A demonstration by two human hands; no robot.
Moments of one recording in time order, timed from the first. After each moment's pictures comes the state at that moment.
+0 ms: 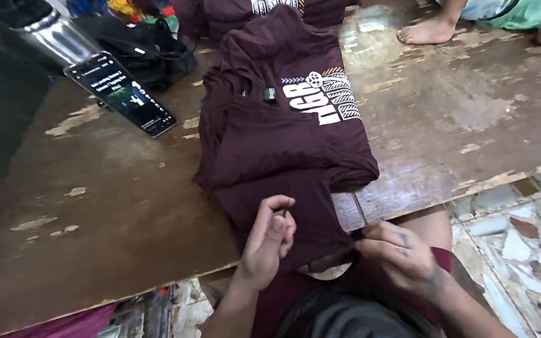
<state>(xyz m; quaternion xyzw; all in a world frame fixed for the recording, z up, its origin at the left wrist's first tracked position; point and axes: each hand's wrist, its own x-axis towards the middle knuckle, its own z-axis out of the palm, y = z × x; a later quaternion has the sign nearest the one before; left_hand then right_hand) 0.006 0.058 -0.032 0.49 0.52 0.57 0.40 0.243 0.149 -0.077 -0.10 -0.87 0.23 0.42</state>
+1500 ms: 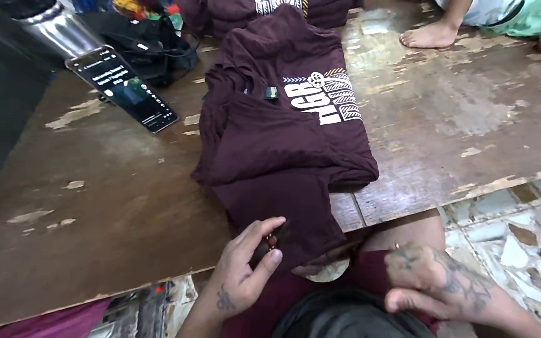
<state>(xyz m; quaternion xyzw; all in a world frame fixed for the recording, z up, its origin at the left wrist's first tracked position) -0.024 0.017 -0.033 0.66 0.59 0.41 0.22 0.281 0.153 -0.051 -0.02 -0.92 0.31 0.26</state>
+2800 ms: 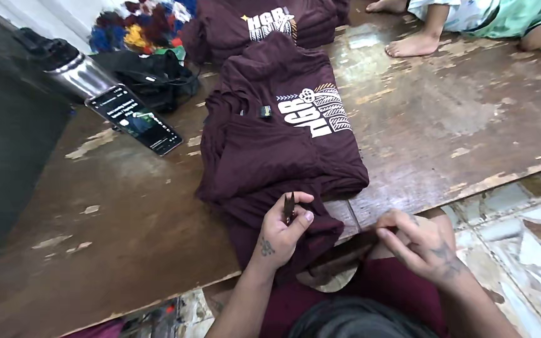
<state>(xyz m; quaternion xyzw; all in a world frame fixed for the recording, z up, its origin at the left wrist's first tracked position) 0.026 0.091 -0.023 0.51 0.53 0.58 0.36 0.263 0.169 -0.051 -0.22 -0.86 0.25 0.40</state>
